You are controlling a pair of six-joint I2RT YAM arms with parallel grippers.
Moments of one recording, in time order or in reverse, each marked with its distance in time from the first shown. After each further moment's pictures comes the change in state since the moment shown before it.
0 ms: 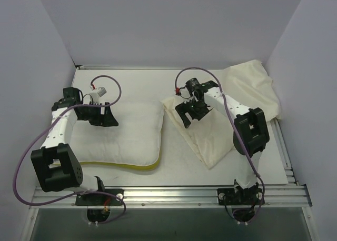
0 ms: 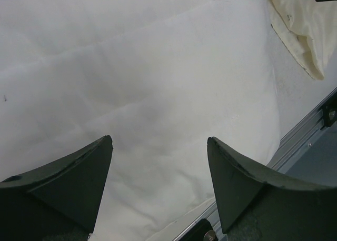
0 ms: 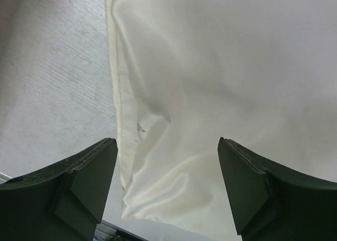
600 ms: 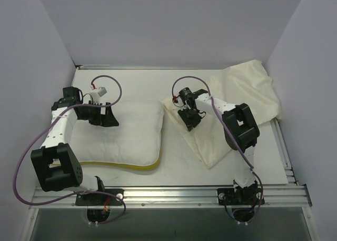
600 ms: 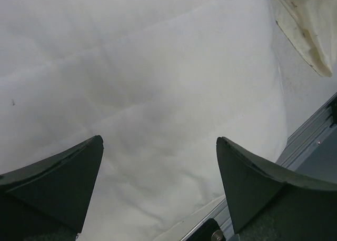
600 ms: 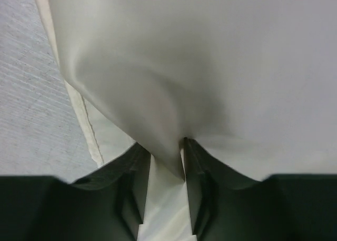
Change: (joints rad) left arm 0.000 0.009 0.007 -0.001 0.004 0.018; right arm 0.065 0.118 -0.077 0.138 0.127 0.116
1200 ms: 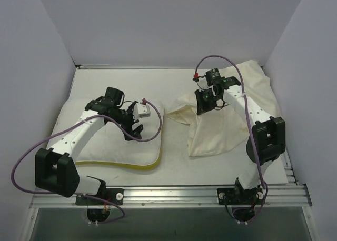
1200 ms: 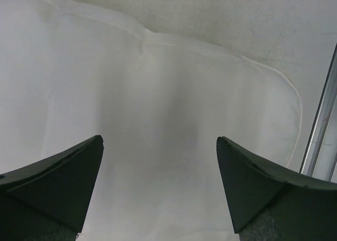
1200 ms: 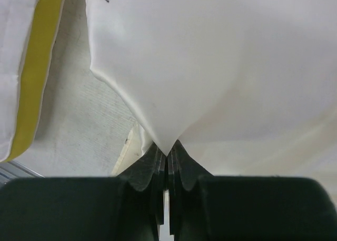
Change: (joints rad) left arm -0.504 -0.085 -0.005 0.012 -0.092 0.491; right arm -0.169 -0.278 0.011 -0.067 -0.233 0.036
